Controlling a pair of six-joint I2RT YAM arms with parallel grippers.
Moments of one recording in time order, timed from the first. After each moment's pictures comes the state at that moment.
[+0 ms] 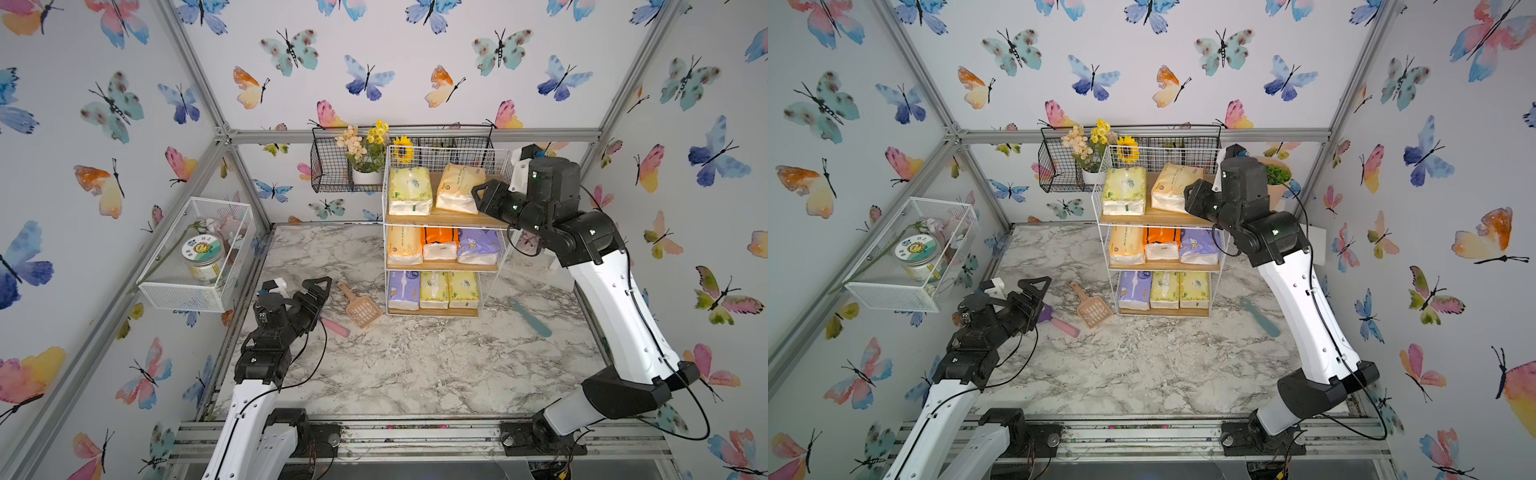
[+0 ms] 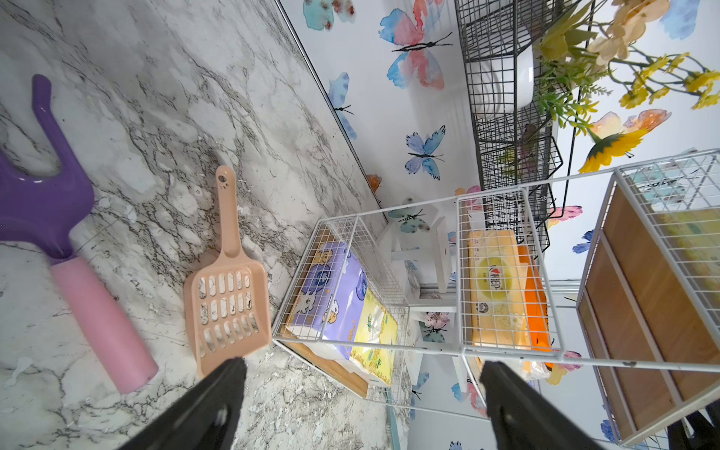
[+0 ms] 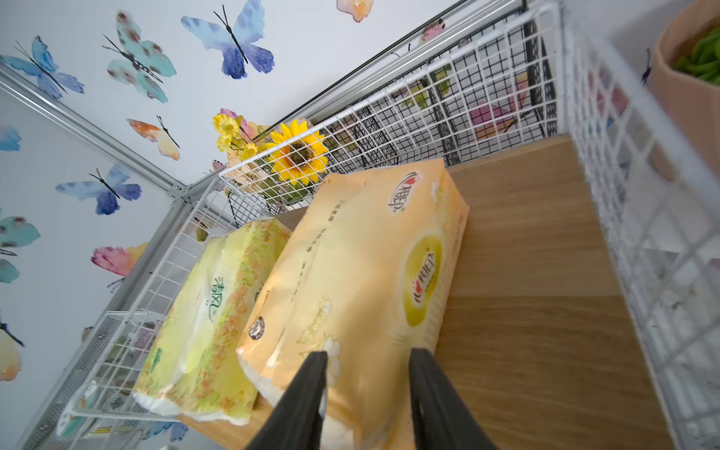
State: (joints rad) left arm -0.05 0.72 0.60 -0.21 0.34 -1.13; right arm 0.50 1.57 2.09 -0.87 0.04 0.61
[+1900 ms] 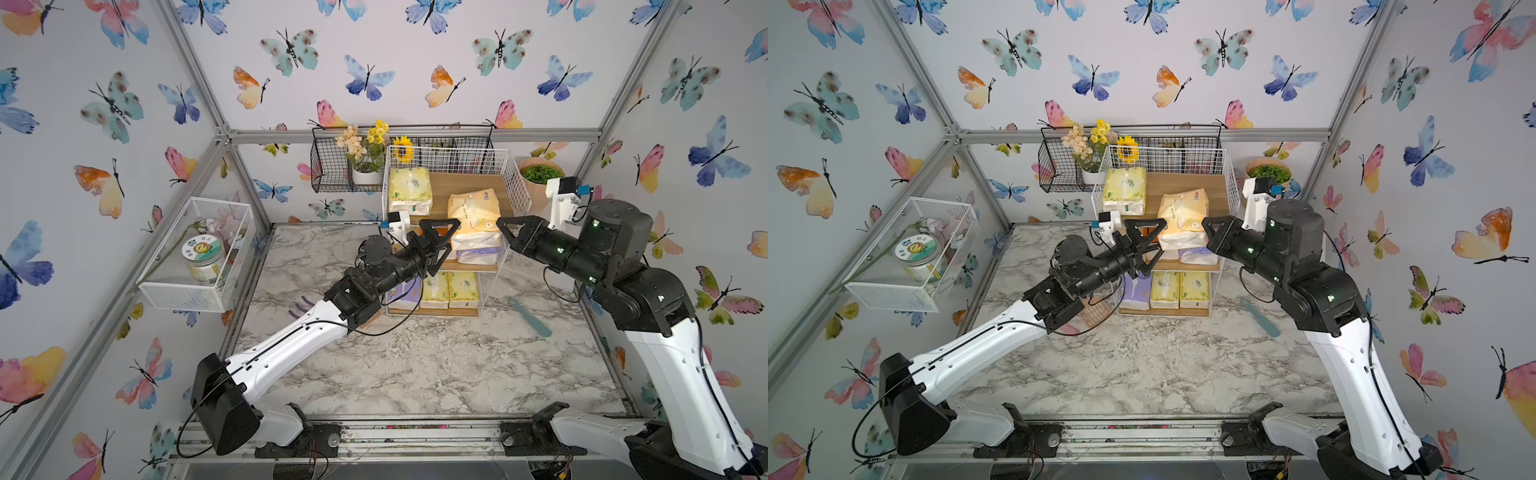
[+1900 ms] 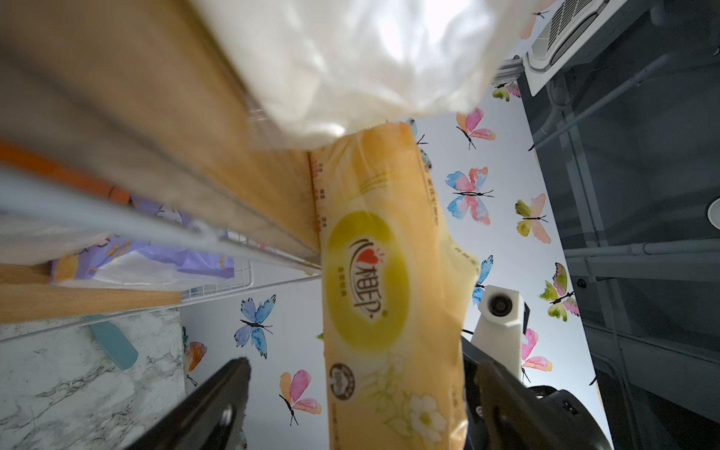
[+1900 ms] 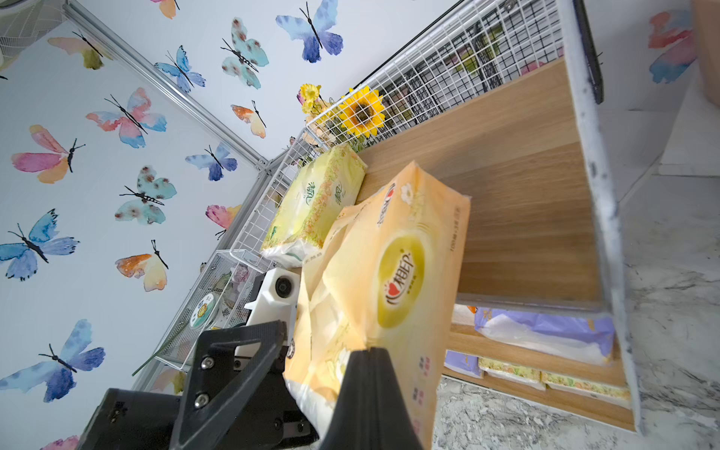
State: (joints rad) left arm -0.84 1.40 1.28 0.27 0.18 -1.47; right arm 0.50 1.18 1.75 -0.81 -0.14 0.68
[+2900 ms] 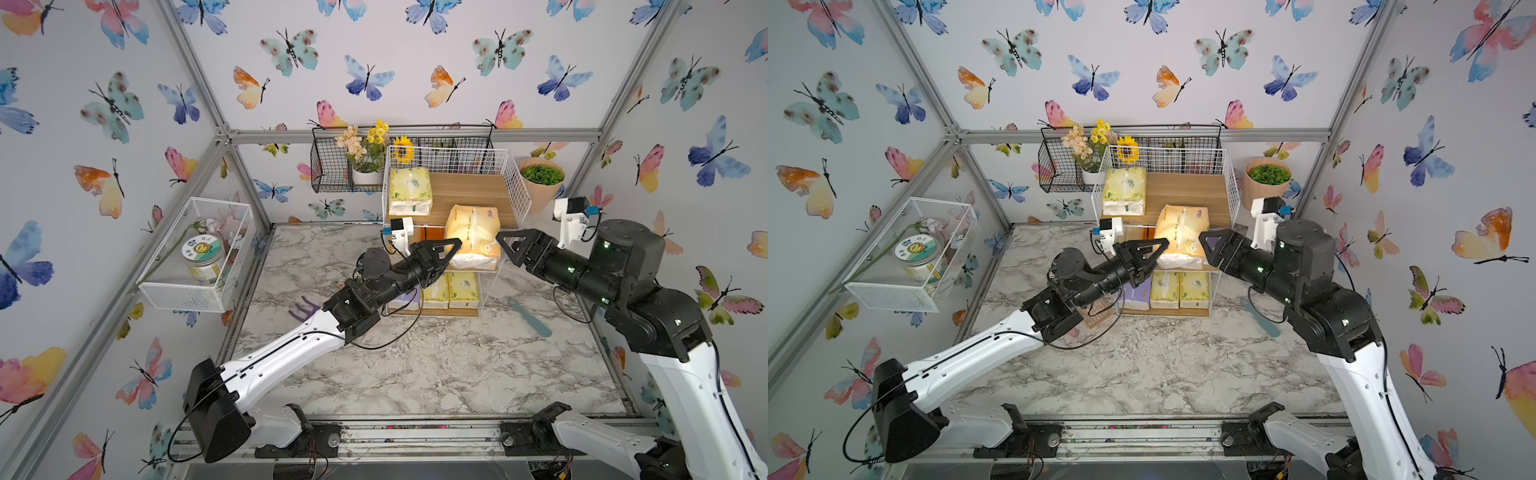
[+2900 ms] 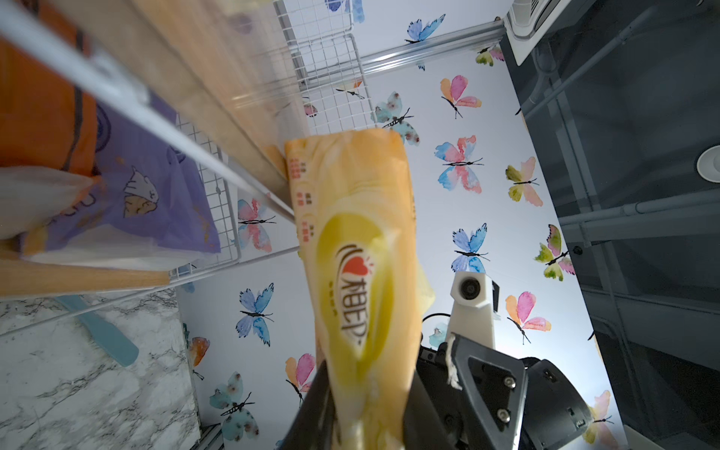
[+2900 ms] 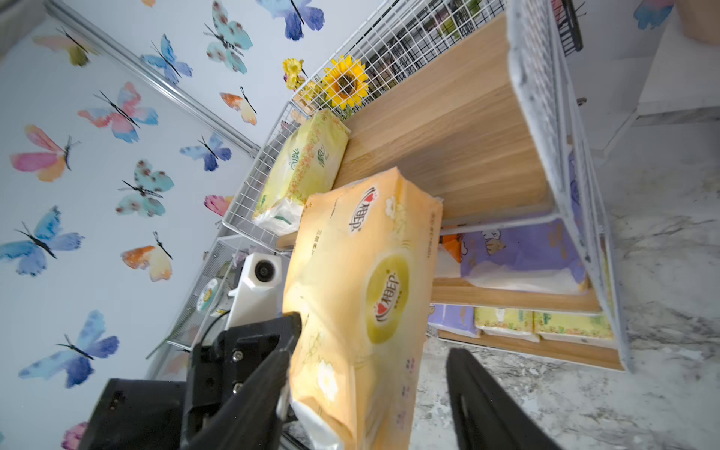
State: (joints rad) left arm -0.90 1.31 1.17 0.34 0.18 -1.36; right arm 0.50 1.03 1.61 -0.86 -0.15 0.76
